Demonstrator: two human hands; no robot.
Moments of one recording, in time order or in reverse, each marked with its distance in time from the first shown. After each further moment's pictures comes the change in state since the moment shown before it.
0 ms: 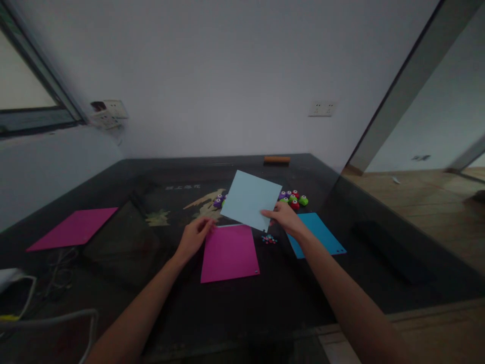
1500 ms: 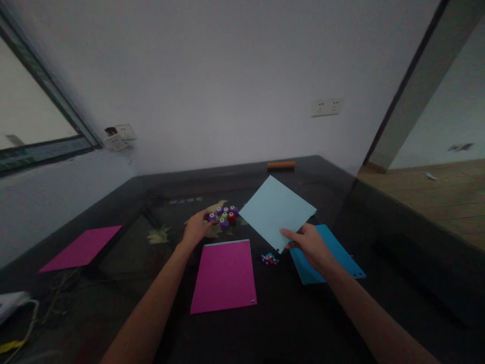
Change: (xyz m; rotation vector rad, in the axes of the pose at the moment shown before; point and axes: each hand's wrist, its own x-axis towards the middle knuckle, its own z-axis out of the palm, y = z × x) left_hand 0.091 -0.021 0.007 0.421 0.123 -0.019; right_hand -0.027 0.016 -0.037 0.261 0.256 0.113
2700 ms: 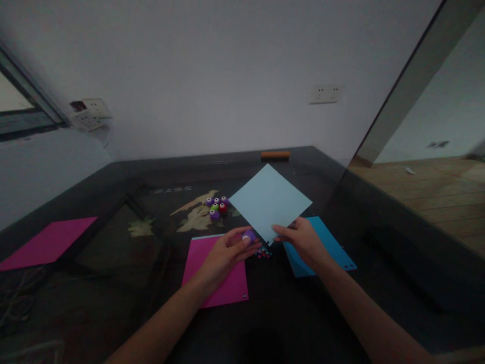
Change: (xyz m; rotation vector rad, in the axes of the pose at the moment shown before) left_hand -0.106 0.138 0.019 -1.423 -0.553 -0.457; right_hand 0.002 0.012 0.002 0.076 -0.061 -0.035
